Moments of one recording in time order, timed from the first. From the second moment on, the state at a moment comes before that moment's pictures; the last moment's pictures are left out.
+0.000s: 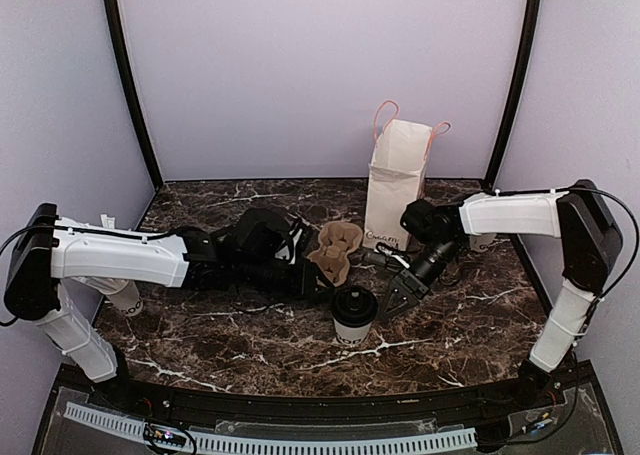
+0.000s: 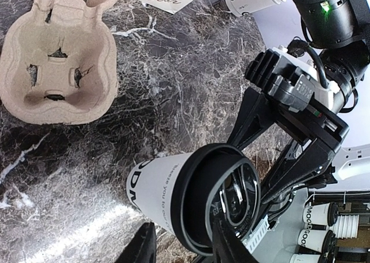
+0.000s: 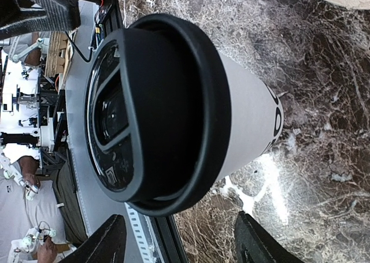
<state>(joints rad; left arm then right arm) -1.01 1.57 1.02 -0.14 0.17 -0.86 0.61 1.74 1.14 -0.95 -0.90 -0.35</state>
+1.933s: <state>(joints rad) -0.98 1.67 0.98 -0.03 0.26 -0.94 0.62 1.82 1.21 -0.98 -0.87 -0.19</state>
